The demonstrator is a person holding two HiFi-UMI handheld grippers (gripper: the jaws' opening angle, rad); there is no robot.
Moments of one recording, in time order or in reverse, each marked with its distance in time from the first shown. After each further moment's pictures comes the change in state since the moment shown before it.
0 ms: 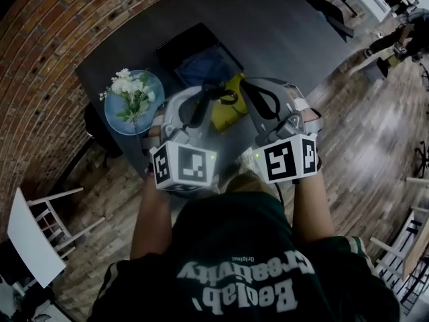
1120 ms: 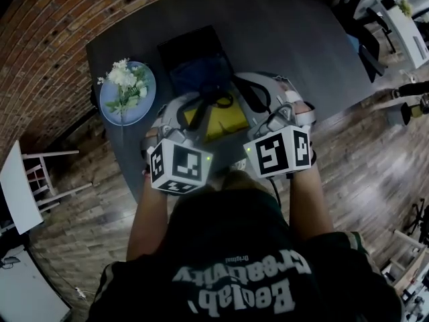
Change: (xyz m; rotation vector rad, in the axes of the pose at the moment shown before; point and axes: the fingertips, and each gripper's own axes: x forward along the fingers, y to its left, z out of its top) left arm 0.099 -0.016 0.001 -0.174 0.248 0.095; right arm 0.056 -0.057 -0.074 -0.018 -0.201 0.221
